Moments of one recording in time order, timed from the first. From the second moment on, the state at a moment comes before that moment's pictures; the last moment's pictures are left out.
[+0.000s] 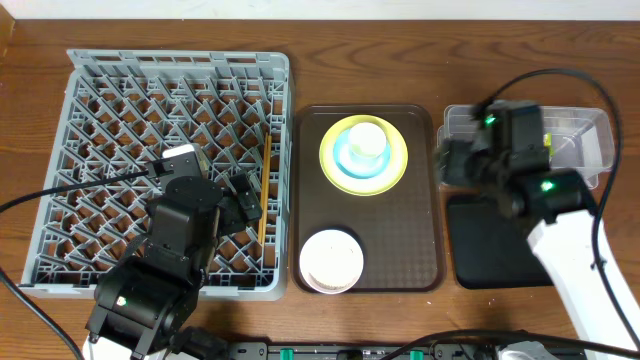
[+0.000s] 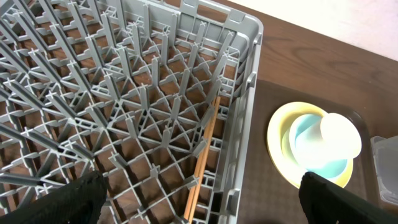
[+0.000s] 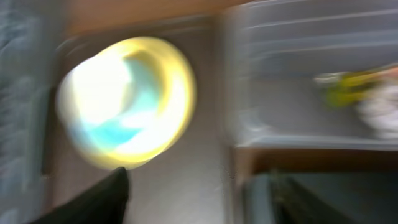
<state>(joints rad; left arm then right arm) -0.40 0.82 1.00 -0.89 -0.32 -0.57 0.25 1.26 1.10 -0.77 -0.10 0.33</state>
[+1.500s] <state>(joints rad) -0.40 0.82 1.00 -0.89 -0.32 -0.57 0.68 1.65 0.99 -0.84 0.22 0.36</state>
